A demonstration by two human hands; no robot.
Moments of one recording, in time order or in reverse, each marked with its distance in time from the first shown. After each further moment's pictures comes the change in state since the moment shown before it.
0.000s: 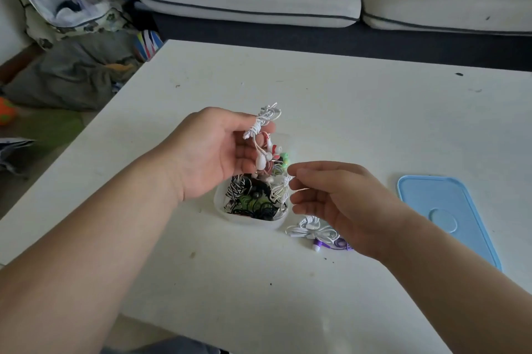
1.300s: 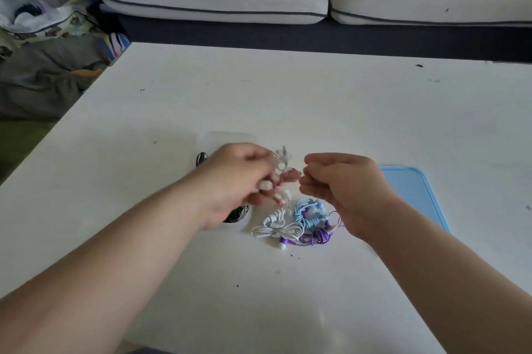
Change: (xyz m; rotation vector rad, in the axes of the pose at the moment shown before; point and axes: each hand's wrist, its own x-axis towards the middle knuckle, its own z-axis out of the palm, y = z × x) left_hand 0.021 -0.052 0.066 0.338 0.137 0.001; right_hand 0.005 -0.007 -0.051 0.021 0.348 -0.094
